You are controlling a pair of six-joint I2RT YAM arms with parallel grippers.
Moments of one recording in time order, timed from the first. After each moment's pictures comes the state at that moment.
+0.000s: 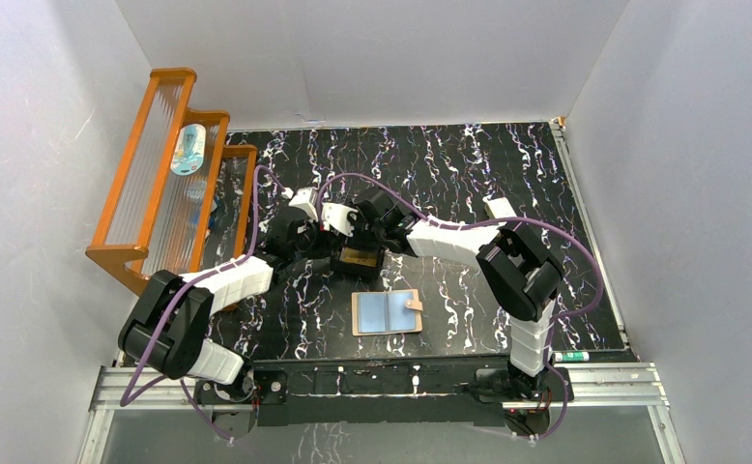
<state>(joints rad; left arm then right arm) -0.47 1.43 0.61 0.25 0.09 -0.52 0.86 1.90 1.26 -0.11 -0.03 -0.66</state>
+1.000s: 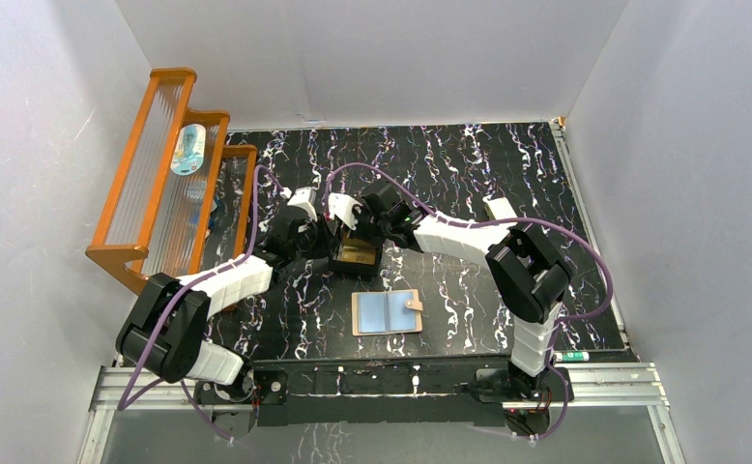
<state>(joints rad) -0.47 1.41 0.63 0.19 0.04 -0.52 0.82 1.86 1.26 -0.13 -0.13 -0.55</state>
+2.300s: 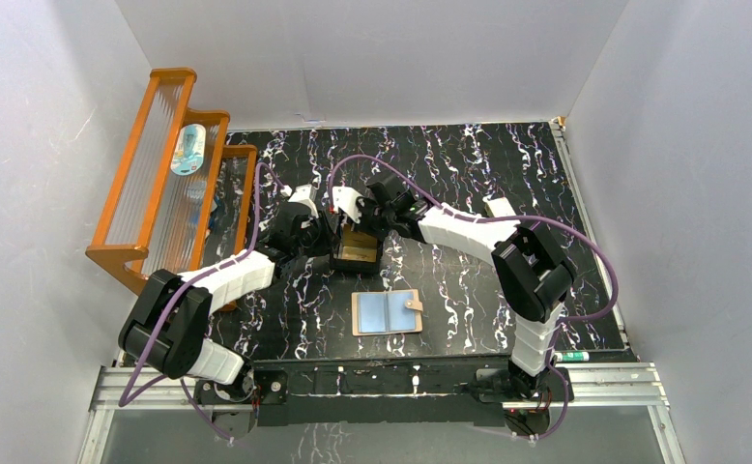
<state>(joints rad) -0.48 1.43 0.67 0.13 0.01 -0.56 0.79 1.85 1.32 -0.21 -0.22 -0.59</state>
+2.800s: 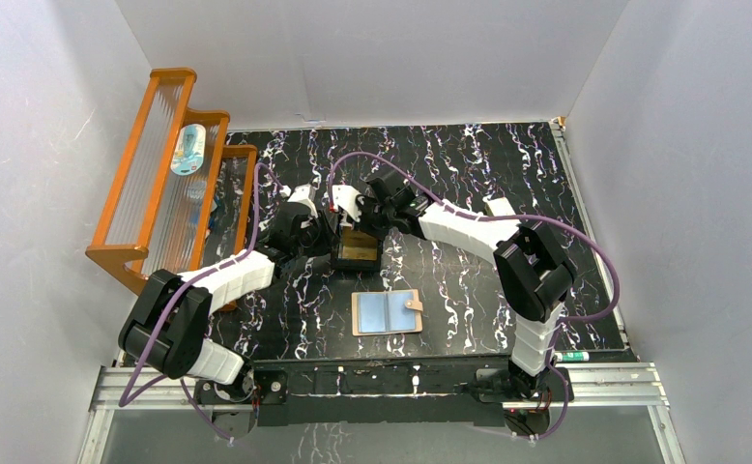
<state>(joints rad) -0.48 1.43 0.67 0.13 0.01 -0.57 0.78 1.85 1.36 -0.28 -0.27 -0.60</state>
